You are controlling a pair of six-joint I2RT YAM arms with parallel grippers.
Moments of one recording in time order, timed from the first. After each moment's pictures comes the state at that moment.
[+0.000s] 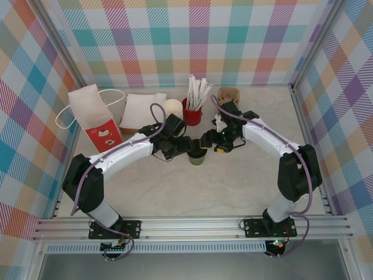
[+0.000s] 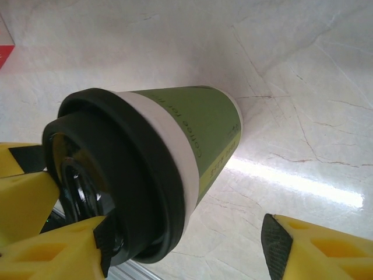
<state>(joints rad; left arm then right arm) -0.70 1.61 1.24 -0.70 0.06 -0.96 0.48 1.68 1.30 -0.87 -0.47 0.47</state>
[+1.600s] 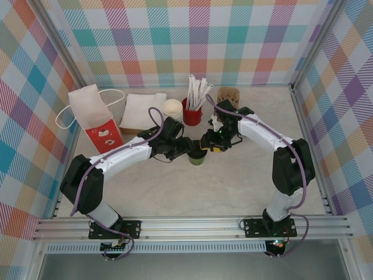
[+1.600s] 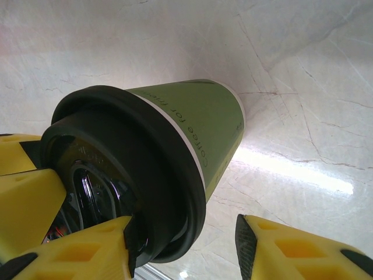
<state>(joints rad) -0.68 1.59 1.13 -0.53 0.13 -1.00 0.49 1.76 1.39 -0.97 -0.47 0.41</state>
